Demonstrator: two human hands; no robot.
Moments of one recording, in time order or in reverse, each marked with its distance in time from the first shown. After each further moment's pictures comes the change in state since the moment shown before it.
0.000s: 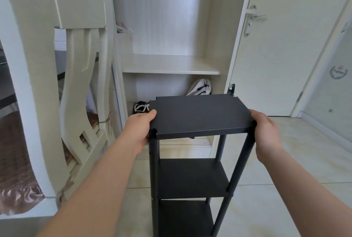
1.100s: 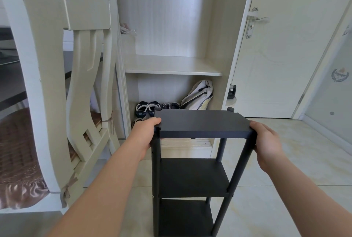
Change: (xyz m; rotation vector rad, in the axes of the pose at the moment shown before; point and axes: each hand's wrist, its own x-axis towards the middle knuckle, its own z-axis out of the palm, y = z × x) left_hand 0.007 -0.021 -0.001 0.035 0.013 -0.062; right_hand -0.005 0.018 -0.014 -0.033 -0.014 0.050
